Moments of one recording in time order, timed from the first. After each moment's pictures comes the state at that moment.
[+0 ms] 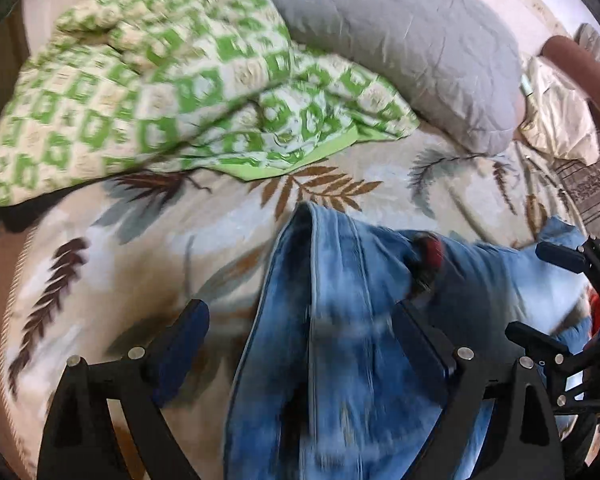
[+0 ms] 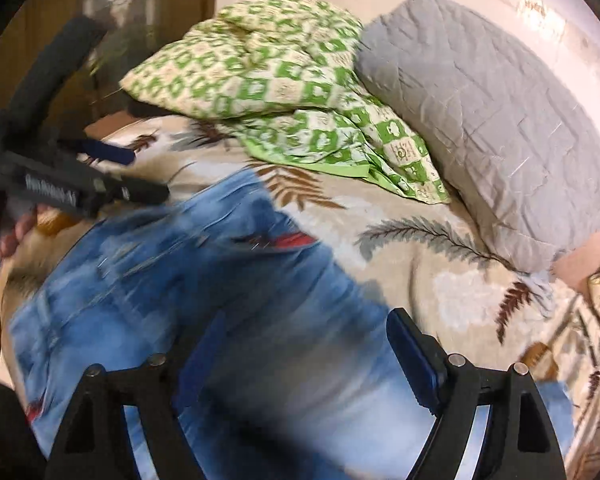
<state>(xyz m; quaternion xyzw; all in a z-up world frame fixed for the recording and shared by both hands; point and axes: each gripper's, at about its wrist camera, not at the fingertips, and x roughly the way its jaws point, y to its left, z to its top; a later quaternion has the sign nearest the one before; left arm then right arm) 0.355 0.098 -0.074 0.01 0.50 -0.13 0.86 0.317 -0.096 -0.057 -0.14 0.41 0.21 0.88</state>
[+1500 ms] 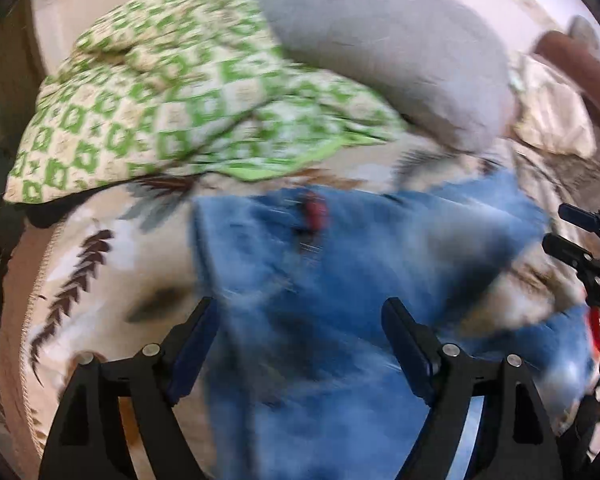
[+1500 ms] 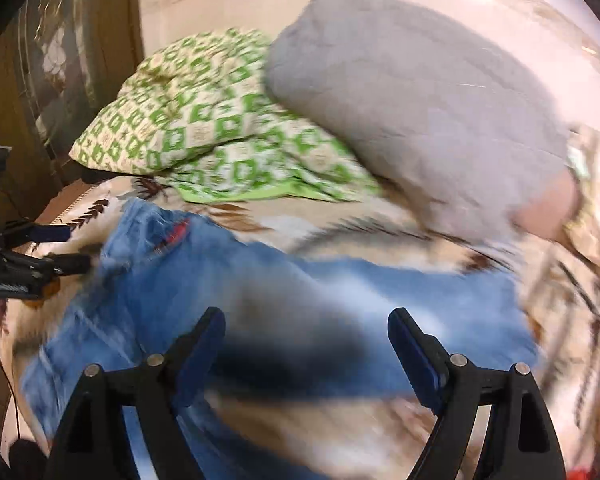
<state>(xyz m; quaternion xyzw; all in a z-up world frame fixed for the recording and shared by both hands) 0.293 0.077 -0.035 0.03 0.48 -0.13 0.87 0.305 -0.181 -0.026 -0.05 0.40 0.13 0.91</state>
